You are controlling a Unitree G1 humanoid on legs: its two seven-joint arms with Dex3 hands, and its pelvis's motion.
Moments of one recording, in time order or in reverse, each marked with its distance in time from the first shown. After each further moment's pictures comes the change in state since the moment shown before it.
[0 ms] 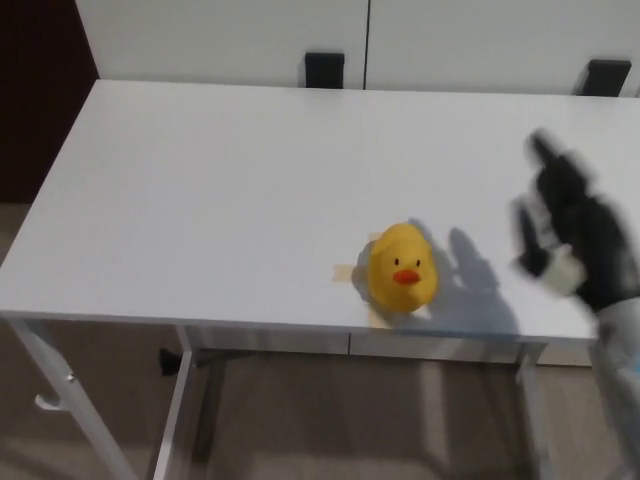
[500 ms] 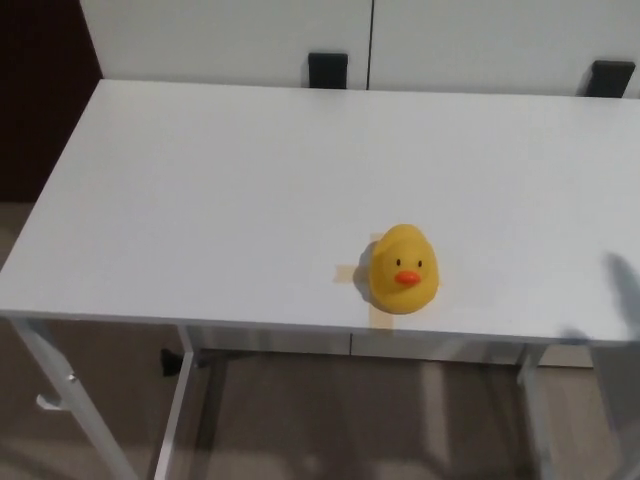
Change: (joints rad) left_arm 0.010 0.003 0.001 -0.001 0.000 -0.005 0.000; right_arm 0.248 -0.366 -0.401 -0.031 0.129 -0.033 0.121
